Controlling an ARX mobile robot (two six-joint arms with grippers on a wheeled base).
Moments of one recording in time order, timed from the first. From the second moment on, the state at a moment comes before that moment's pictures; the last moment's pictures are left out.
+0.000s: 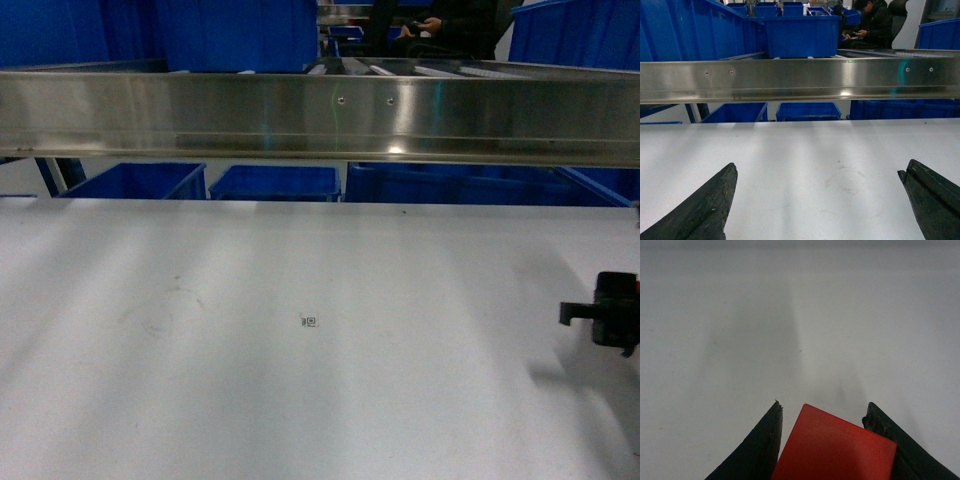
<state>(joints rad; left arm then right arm) 0.00 0.01 0.01 0.00 0.00 0.00 0.04 2.00 0.70 0.81 0.18 0.05</state>
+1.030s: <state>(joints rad) 0.00 0.01 0.01 0.00 0.00 0.00 0.04 0.87 0.31 0.46 0.10 -0.07</state>
